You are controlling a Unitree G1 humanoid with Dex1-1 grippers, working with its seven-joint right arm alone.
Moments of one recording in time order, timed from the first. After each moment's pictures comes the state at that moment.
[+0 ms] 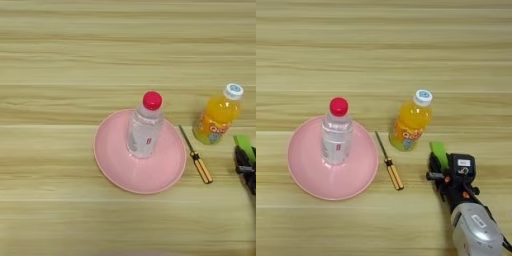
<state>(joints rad) 0.28 -0.27 -0.28 0.02 0.21 0.07 0.24</state>
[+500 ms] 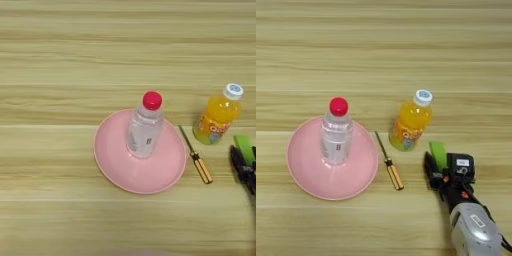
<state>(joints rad) 0.28 -0.27 -0.28 0.01 0.21 0.07 0.24</state>
